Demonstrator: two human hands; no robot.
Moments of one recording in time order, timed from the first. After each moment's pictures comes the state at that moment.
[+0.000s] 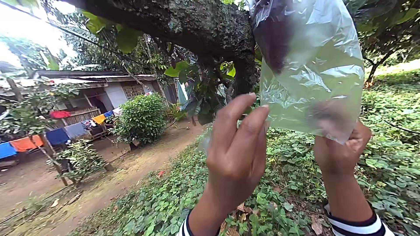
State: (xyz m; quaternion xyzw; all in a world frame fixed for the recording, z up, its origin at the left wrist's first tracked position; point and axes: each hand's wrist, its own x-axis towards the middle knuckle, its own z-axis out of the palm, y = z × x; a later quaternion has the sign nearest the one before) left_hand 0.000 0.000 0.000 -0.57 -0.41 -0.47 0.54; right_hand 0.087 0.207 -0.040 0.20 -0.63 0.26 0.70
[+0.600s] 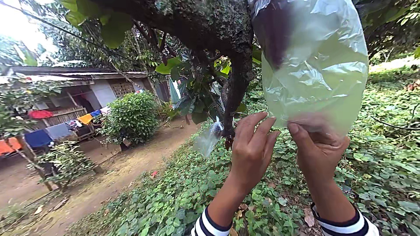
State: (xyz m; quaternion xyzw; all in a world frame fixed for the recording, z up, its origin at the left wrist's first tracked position) left_hand -0.028 0.071 -0.048 -0.58 -0.44 -0.52 0.46; right_hand 0.068 0.174 -0.052 0.19 -0.60 0.32 0.70
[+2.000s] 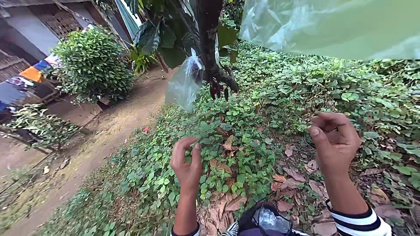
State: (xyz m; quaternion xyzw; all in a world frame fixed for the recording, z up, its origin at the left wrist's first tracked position) left_hand -0.110 -0.035 -0.246 -0.42 -0.66 -0.58 0.23; right_hand 0.139 0.216 -0.212 -0.07 -0.71 0.36 0.60
